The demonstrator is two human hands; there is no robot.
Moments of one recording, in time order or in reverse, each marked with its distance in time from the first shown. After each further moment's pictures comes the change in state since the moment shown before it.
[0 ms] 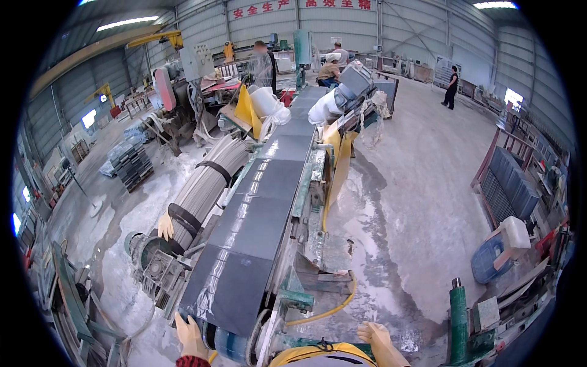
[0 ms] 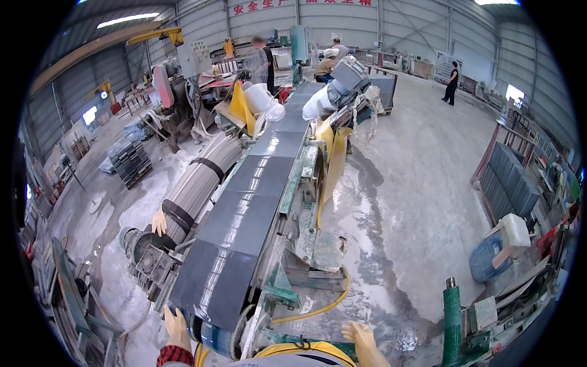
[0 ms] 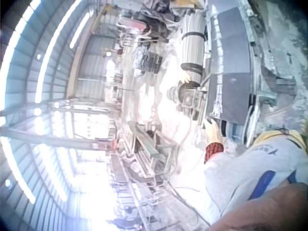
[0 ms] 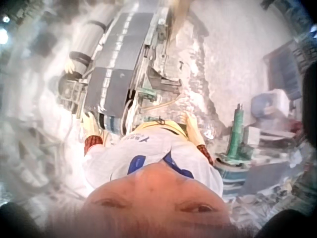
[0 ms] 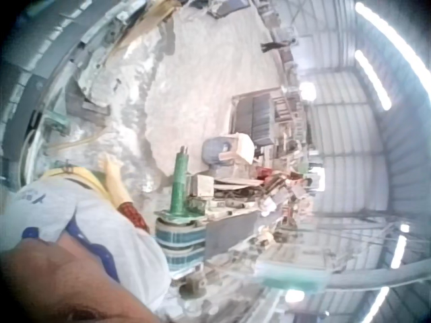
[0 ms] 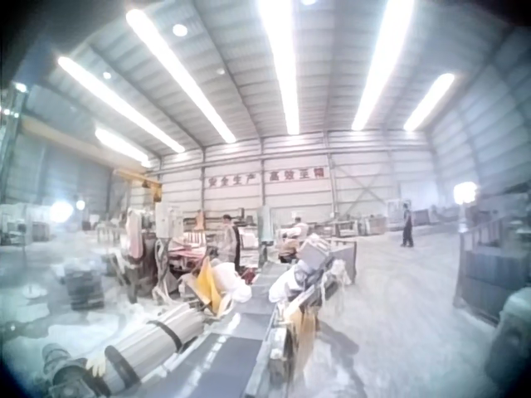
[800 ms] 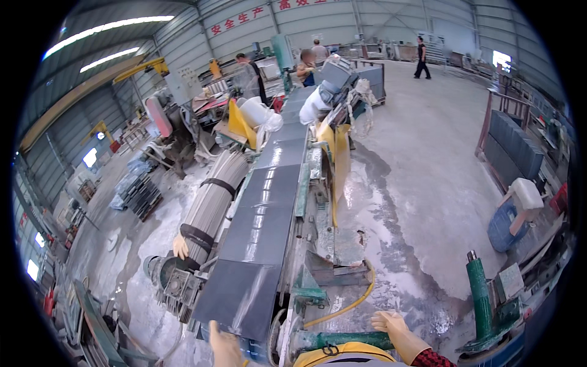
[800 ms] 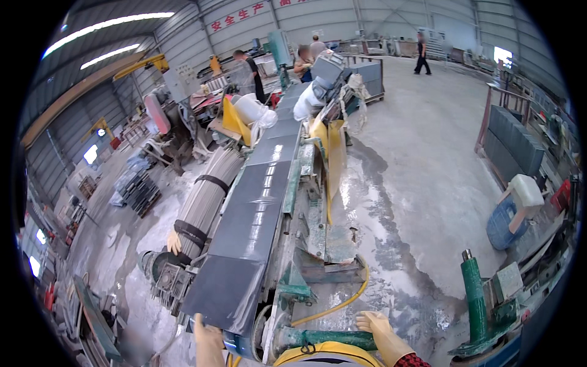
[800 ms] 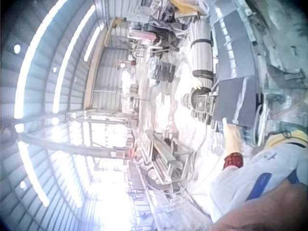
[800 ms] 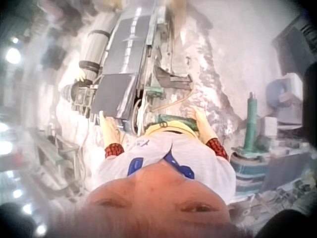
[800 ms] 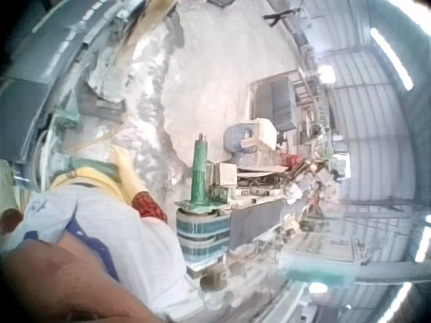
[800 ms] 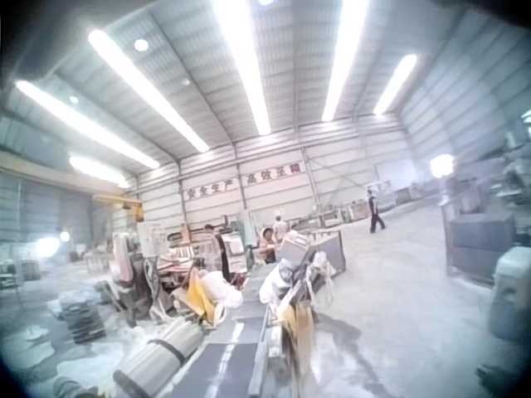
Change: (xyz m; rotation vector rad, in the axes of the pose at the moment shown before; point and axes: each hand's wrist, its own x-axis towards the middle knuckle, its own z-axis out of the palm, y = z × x) left_hand -0.052 0.097 -0.033 -1.456 -0.232 -0.705; right_hand -0.019 -0.007 0.018 -0.072 -0.090 0.045
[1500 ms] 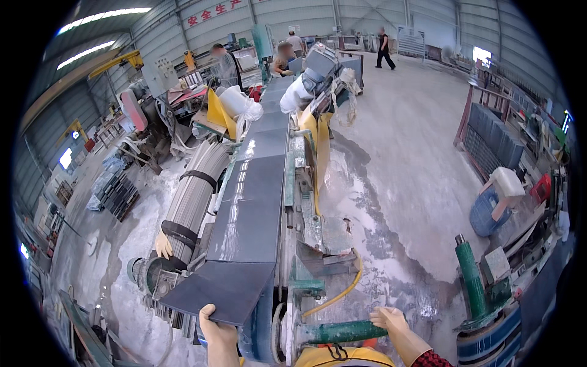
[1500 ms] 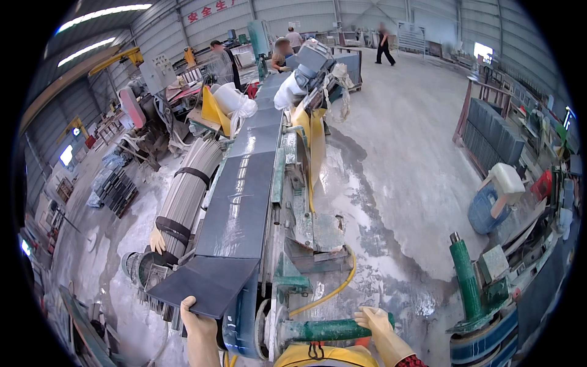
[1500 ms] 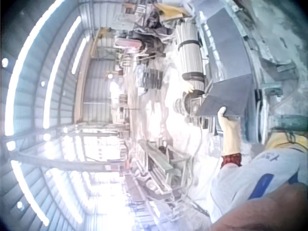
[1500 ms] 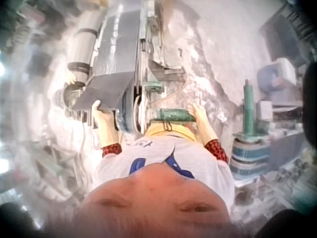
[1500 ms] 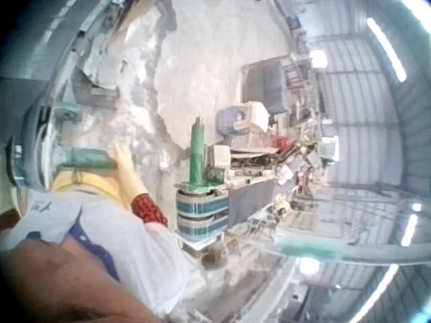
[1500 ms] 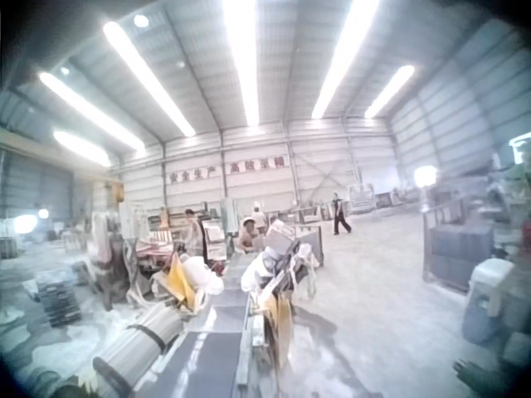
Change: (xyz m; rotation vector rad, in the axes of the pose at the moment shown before) left_hand -0.034 0.027 0.068 -0.026 -0.374 -0.157; right_hand -0.058 0.016 0.021 0.029 0.139 -0.040
